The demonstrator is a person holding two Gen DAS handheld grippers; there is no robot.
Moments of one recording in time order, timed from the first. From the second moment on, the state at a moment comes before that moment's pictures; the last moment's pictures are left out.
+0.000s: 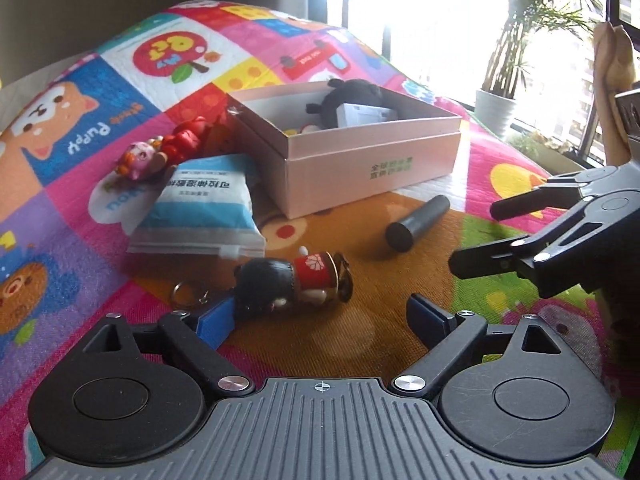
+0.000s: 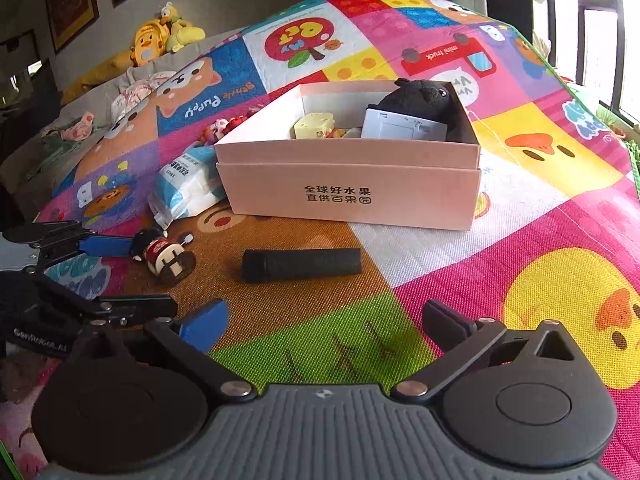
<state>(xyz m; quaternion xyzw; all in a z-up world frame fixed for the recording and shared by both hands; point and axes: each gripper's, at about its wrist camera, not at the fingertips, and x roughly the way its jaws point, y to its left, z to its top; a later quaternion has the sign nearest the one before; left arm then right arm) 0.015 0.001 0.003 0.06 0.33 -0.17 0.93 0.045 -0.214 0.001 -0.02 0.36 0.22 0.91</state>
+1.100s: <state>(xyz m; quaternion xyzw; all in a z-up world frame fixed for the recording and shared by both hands) 0.003 -0.021 0.052 0.09 0.26 -0.12 0.95 -0.001 -0.227 0.063 -0.09 0.27 0.20 0.94</state>
